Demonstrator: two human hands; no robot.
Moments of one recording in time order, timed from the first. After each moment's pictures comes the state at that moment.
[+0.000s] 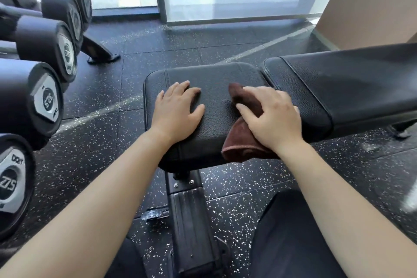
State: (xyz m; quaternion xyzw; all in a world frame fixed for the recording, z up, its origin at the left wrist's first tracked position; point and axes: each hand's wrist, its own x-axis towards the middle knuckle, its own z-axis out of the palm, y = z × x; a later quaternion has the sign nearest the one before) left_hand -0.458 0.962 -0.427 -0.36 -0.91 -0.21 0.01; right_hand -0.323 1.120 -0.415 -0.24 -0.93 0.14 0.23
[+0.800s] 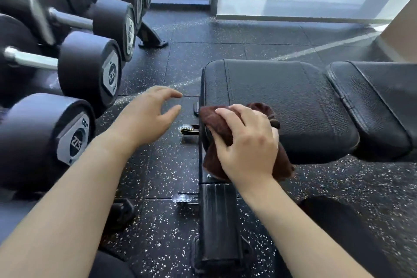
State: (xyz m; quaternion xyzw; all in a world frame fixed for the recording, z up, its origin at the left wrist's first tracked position) left_hand -0.472 0.809 -0.403 -0.30 -0.92 -0.25 -0.01; right_hand -0.353 0.965 -0.439 -0.13 -0.92 0.12 0.34
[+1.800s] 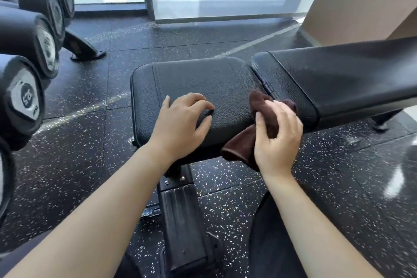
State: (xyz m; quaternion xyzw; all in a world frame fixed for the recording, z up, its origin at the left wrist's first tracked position) left_hand -0.409 0.957 -0.423 -0.45 -0.85 -0.27 0.03; right_hand -0.279 1.098 -0.458 -0.29 -0.80 0.21 0.48
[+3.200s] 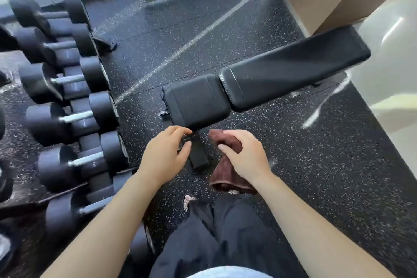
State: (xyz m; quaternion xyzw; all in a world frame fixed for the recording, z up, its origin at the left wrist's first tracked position) left_hand -0.299 0.823 0.033 -0.40 -0.87 -0.21 -0.21; right_hand -0.154 0.975 0.015 -0.37 -0.82 0.43 0.04
